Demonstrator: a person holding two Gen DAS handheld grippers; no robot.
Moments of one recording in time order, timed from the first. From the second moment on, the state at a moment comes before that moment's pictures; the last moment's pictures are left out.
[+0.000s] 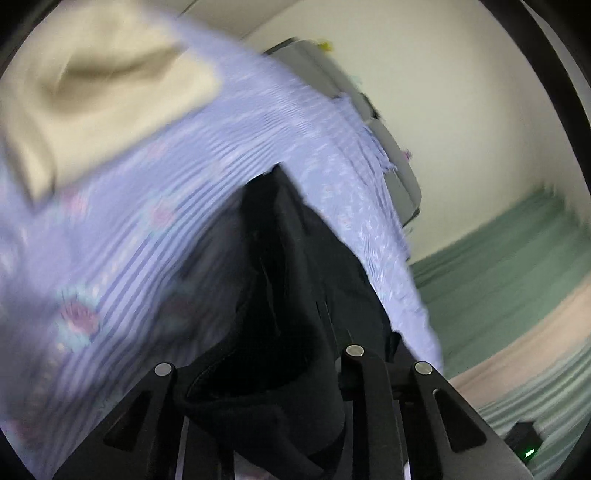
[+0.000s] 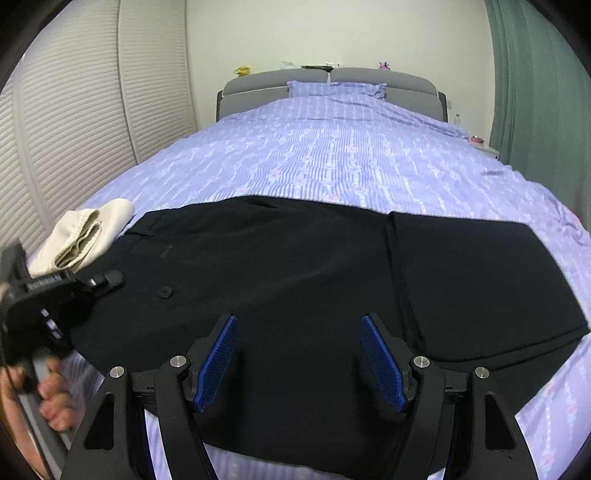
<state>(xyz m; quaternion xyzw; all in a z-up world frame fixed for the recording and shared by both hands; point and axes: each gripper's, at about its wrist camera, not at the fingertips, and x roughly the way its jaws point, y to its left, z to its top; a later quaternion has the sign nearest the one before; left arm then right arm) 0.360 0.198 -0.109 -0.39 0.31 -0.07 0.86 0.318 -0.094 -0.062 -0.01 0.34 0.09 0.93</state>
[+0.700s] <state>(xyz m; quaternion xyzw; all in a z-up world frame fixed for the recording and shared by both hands) 0.396 -0.097 0.064 -0.07 0.26 -0.17 0.95 0.274 -0.330 0.026 0.02 0.27 -0.01 0.96</state>
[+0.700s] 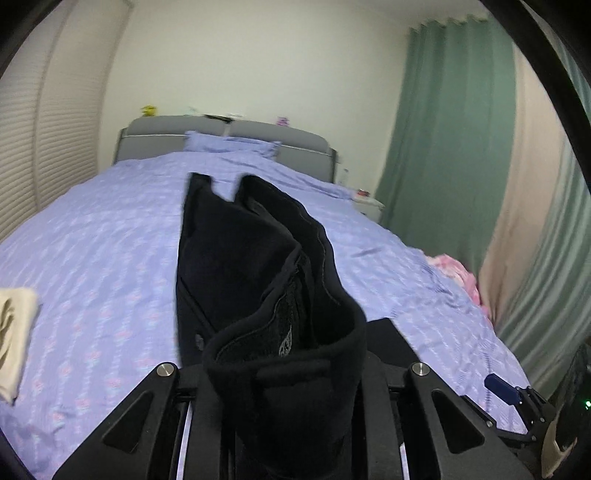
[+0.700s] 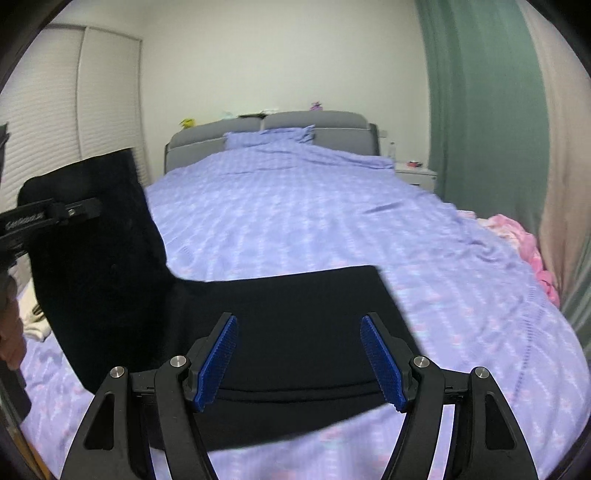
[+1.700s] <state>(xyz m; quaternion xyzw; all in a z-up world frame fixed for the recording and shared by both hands) 0.375 -0.340 -0.047 0.06 0.35 -0.25 0.90 0.224 -0.527 -0.049 0.13 0.31 -0.12 0.93</state>
